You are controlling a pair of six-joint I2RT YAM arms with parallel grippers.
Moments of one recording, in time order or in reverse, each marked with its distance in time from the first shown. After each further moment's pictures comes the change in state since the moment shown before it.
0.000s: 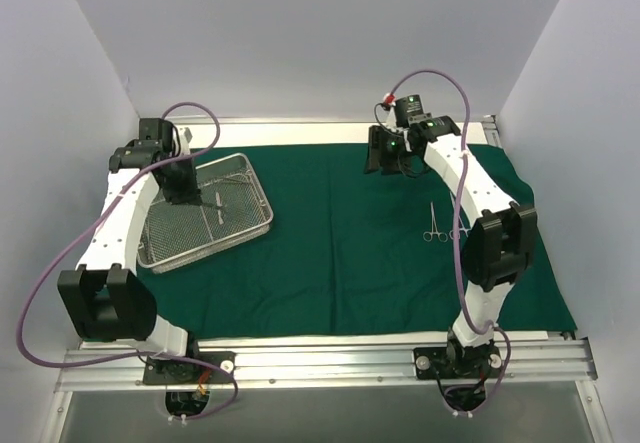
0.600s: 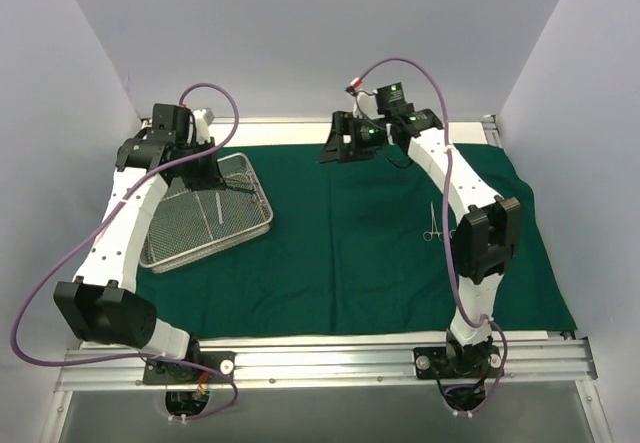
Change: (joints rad) left arm -0.145 -0.064 0.136 -0.020 0.085 -0.077; right arm 0.074 0.087 0.153 0.130 -0.456 0.000
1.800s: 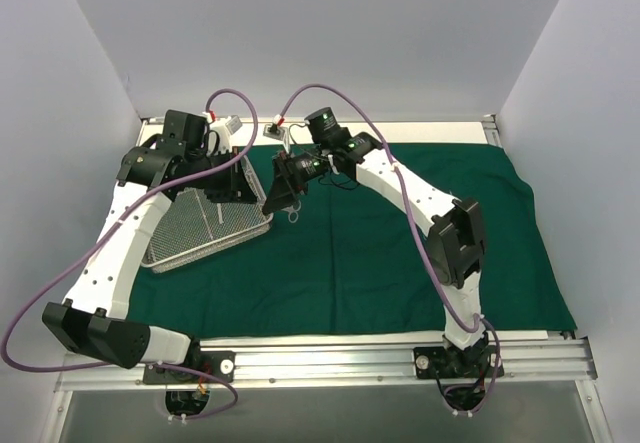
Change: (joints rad) left arm -0.161 -0.095 0.015 -0.074 0.229 -0.063; right arm 0.314 0.092 0.016 0.163 -0.491 -0.129
